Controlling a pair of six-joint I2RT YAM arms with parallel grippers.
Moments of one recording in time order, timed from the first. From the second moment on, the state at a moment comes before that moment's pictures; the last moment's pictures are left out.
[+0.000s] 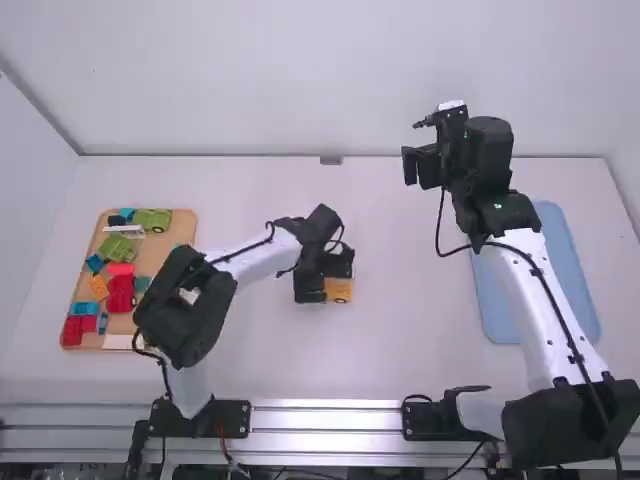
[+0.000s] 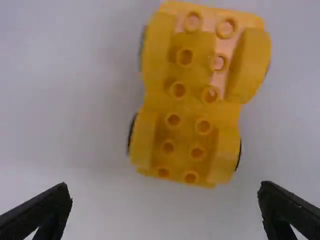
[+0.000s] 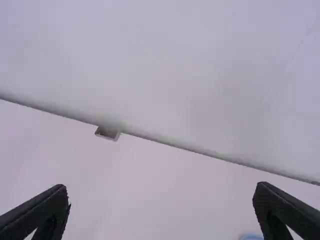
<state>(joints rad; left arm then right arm) -0.55 1.87 1.25 -0.75 0.05 0.88 0.16 1.39 1.33 -0.37 -0.07 -0.17</state>
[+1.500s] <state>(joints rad) 0.38 1.52 1.16 -0.92 -0.14 -0.09 0.16 1.39 1.33 -0.34 -0.08 -0.16</state>
